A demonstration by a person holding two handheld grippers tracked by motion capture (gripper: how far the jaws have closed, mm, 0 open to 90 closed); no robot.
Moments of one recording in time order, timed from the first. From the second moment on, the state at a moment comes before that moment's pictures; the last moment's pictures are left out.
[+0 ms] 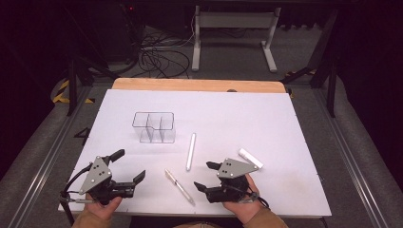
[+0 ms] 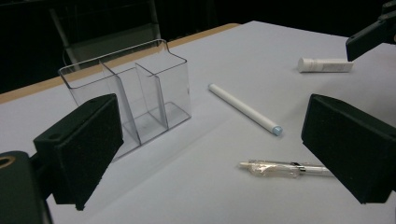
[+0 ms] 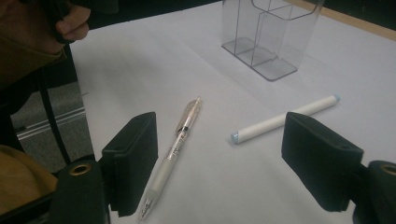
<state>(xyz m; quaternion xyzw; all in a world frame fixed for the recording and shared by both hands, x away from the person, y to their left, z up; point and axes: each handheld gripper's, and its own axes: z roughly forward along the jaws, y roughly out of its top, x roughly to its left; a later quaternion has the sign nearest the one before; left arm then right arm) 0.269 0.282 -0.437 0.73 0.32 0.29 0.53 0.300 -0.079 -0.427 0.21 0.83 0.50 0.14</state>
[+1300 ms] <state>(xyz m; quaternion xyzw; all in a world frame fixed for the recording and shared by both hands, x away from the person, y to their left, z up) 0.269 0.281 -0.437 0.73 0.32 0.29 0.53 0.289 -0.044 -0.456 0.22 0.84 0.48 0.13</state>
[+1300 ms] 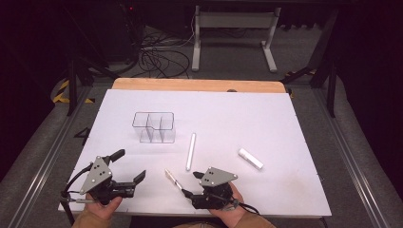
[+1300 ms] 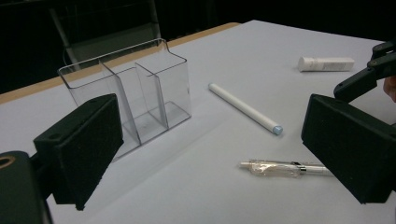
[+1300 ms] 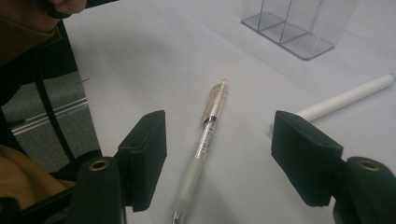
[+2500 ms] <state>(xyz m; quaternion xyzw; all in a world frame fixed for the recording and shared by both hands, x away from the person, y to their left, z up) 0.270 0.283 -0.437 0.73 0.32 0.29 0.53 0.279 -0.018 -0.482 0.27 0.86 0.41 0.13</state>
